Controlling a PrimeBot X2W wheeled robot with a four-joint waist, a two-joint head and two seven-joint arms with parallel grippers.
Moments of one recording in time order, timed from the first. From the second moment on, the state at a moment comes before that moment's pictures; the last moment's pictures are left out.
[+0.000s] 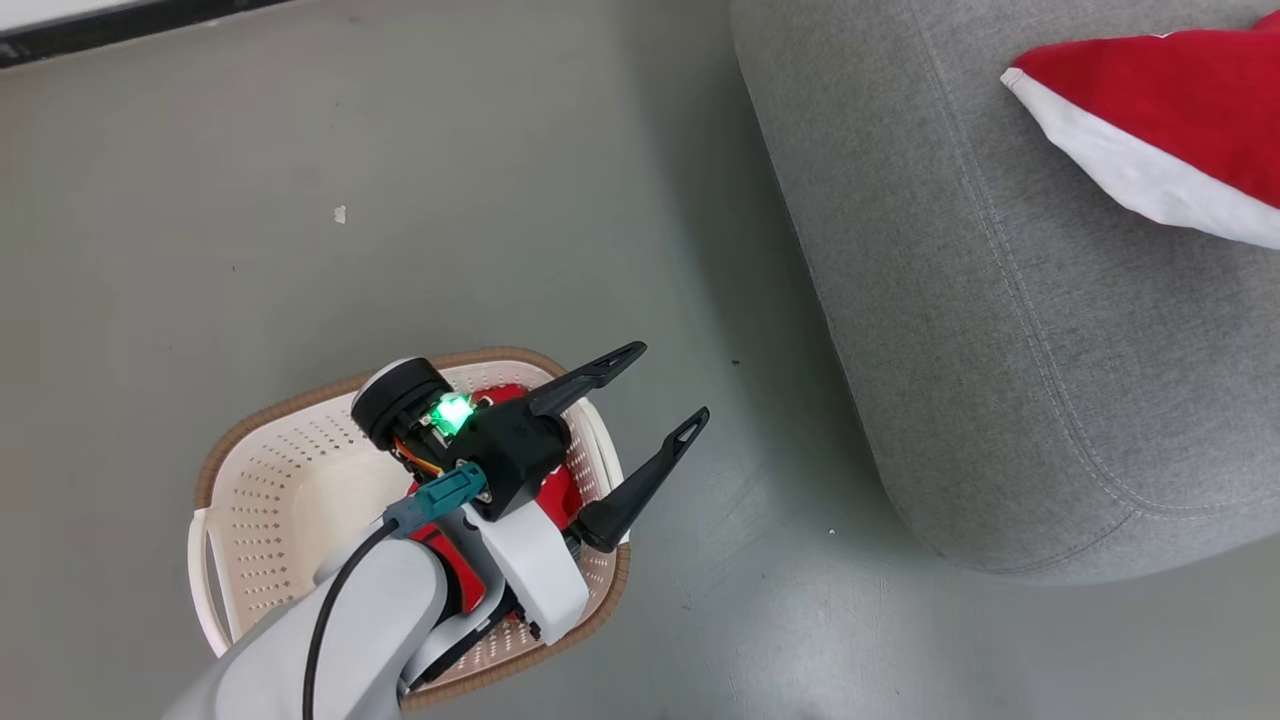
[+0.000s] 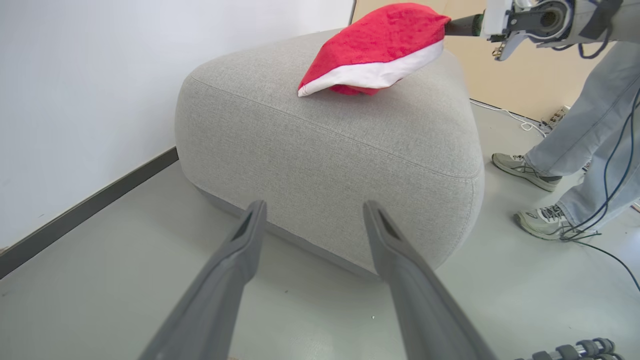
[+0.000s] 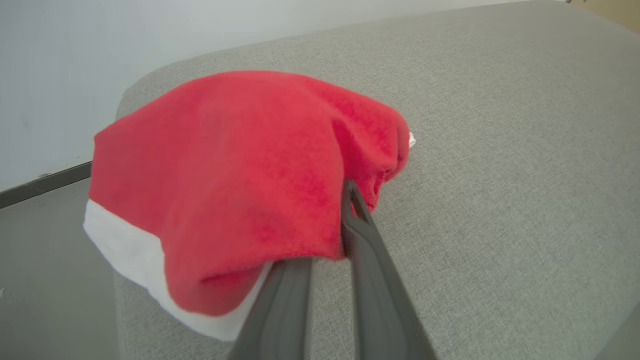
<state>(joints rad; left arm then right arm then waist) -0.57 0.28 -0.76 0.00 -0.46 -0.12 -0.02 -0.74 -0.52 0.08 0.80 0.53 0.13 -0.14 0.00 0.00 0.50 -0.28</state>
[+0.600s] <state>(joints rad) -0.57 0.26 -0.76 0.04 -0.48 -0.12 -0.06 -0.68 -0.53 0.14 0.84 0.66 0.13 -0.03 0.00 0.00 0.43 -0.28</state>
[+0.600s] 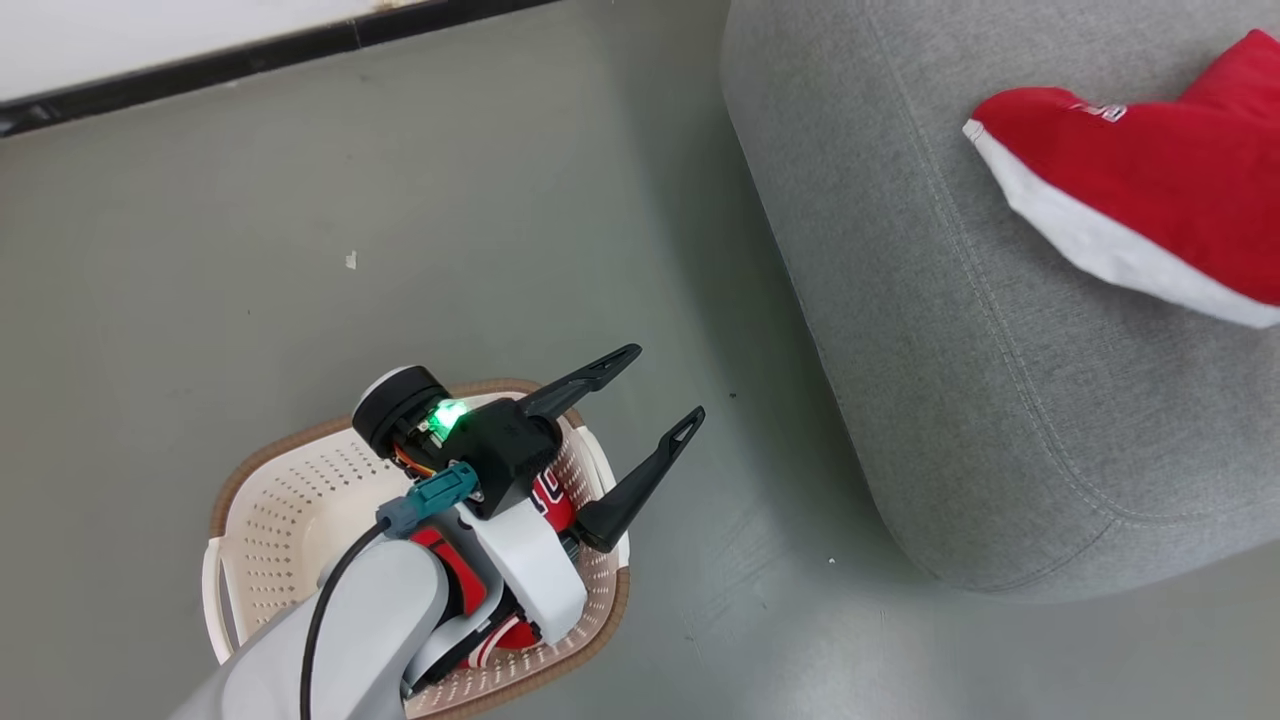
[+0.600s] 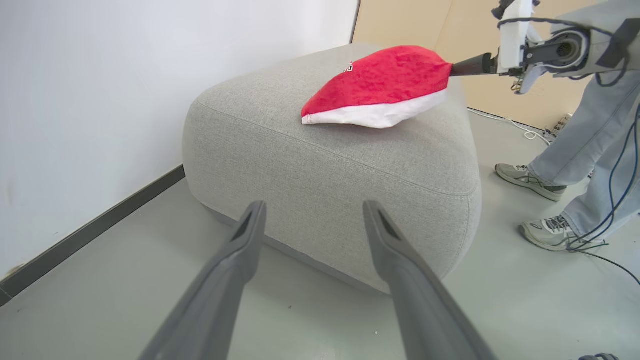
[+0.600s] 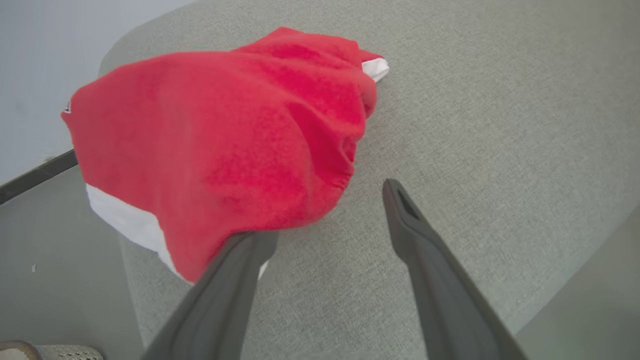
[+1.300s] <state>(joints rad) -0.52 0.25 -0.74 0.08 -0.51 -0.12 -0.11 -0.62 -0.68 0.21 0.69 0.76 0.13 0.03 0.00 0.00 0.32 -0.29</state>
